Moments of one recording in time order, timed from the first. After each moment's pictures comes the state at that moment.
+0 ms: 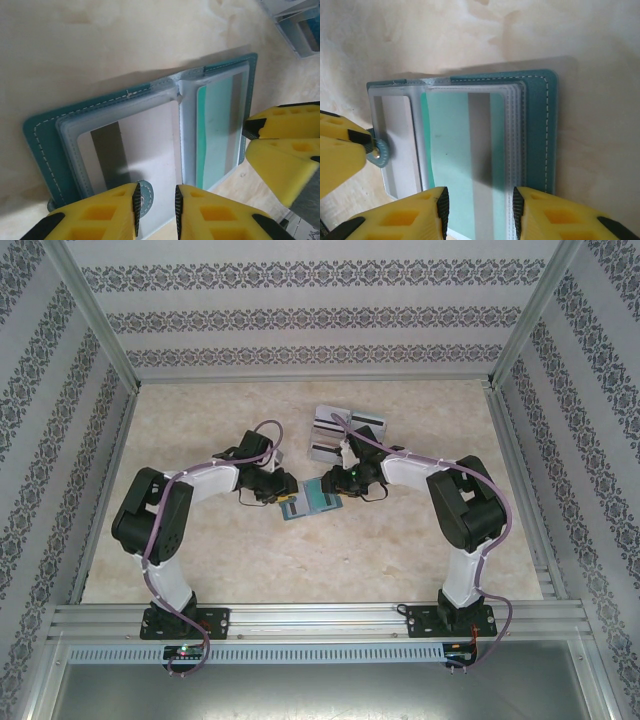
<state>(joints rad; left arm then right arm) -0.37 1.80 1.03 -0.32 0.53 -0.69 0.47 1.89 1.13 -0.34 -0.51 0.50</state>
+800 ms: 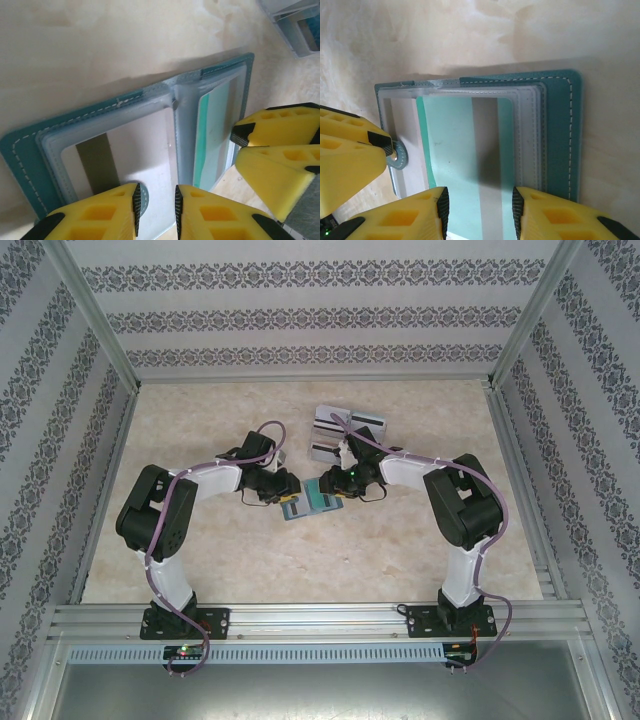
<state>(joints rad) -0.37 1.82 1.04 -0.29 0.55 -0.70 0.47 1.92 1.13 -0.31 -0.55 0.53</state>
